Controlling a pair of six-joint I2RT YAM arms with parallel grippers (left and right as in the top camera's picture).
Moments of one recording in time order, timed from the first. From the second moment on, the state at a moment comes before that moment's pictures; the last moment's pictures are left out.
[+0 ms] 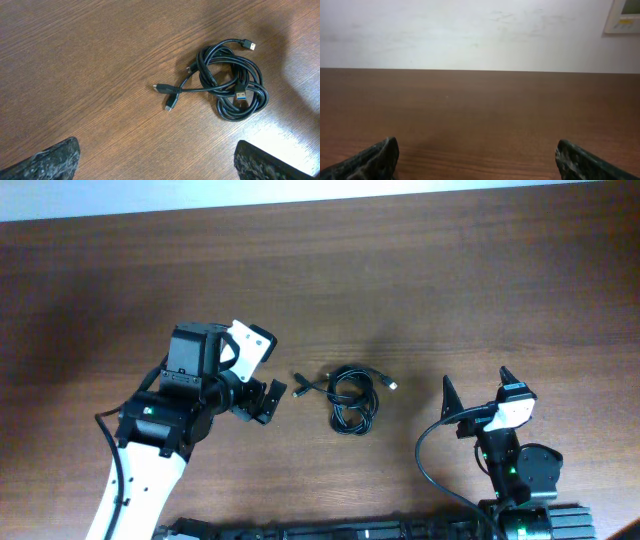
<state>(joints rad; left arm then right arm) -0.28 1.12 1.01 -0.85 0.23 0.25 -0.04 0.01 0.01 -0.06 -0.15 0.03</state>
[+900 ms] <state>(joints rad) -0.28 1.30 1.01 -0.75 0.36 0.25 -0.04 0.01 0.01 -0.06 -0.15 0.03</state>
